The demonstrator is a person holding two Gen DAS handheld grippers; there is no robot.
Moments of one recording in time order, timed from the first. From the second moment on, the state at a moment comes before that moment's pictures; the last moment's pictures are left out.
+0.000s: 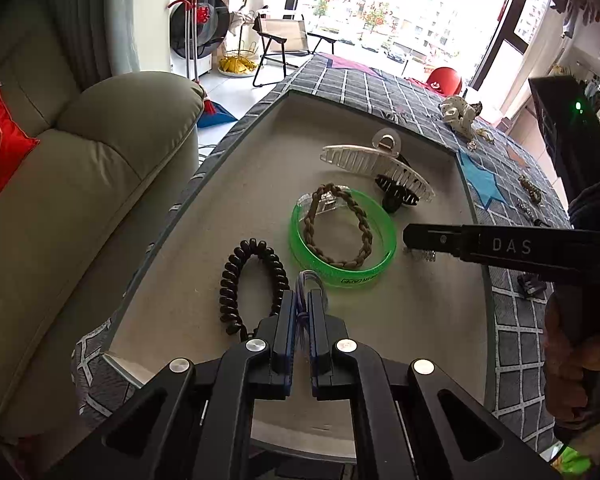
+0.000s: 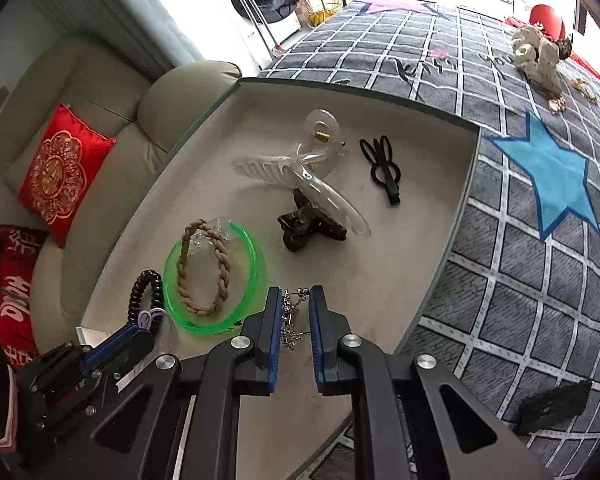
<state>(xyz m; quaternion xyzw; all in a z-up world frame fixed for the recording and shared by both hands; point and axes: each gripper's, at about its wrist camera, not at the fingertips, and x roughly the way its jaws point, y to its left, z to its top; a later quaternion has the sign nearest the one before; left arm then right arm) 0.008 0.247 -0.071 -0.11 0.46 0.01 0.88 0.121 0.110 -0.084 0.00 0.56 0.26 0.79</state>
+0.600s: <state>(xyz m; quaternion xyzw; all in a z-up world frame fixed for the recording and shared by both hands) 0.011 0.238 -0.069 -0.08 0.48 0.05 0.87 0.116 0.104 -0.063 0.01 0.54 0.27 0.80</state>
